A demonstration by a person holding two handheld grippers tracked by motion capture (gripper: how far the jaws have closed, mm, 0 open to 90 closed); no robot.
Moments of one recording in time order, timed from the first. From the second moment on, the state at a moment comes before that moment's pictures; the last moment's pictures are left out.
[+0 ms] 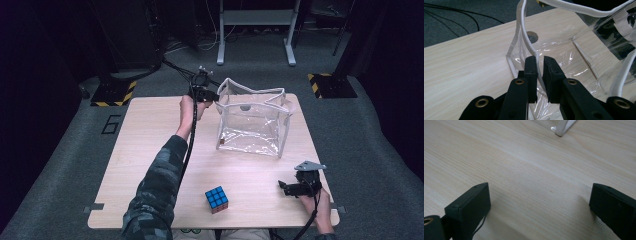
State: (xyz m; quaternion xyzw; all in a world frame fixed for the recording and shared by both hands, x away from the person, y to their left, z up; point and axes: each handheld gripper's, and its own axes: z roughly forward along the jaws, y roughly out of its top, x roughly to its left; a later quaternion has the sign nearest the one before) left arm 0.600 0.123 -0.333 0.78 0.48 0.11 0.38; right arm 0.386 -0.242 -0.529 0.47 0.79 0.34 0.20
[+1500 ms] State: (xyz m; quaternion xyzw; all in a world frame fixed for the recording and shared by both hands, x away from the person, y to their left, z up) left arm 0.554 0.210 -0.342 0.78 0.48 0.13 0.37; right arm 0.386 -0.242 -0.529 0.47 0.79 0.34 0.20
